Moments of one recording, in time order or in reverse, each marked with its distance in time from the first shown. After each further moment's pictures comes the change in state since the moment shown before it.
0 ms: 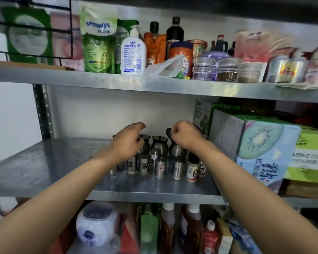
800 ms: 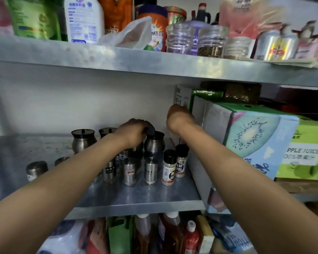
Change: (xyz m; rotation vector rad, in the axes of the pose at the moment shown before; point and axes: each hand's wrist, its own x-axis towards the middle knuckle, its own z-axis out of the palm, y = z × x) left_hand 0.106 0.031 0.107 -0.007 -0.305 0.106; right_hand 0.071 0.061 -0.009 -0.189 0.042 0.233
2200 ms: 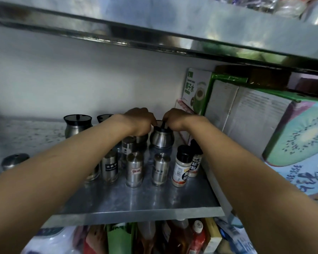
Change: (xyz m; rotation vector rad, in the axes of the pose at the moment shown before) left_hand 0.047 -0.033 0.026 0.126 -0.255 -0.022; right_hand 0.061 0.007 0.077 -0.234 -0.443 -0.228
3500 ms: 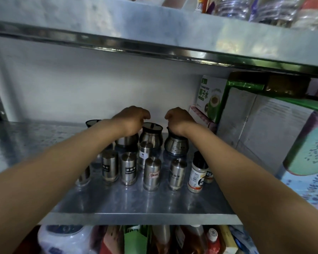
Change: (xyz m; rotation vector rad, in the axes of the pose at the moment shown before) left_hand -0.040 -0.053 -0.018 -0.177 0.198 -0.104; right_hand 0.007 -0.037 0.005 0.297 0.274 -0.019
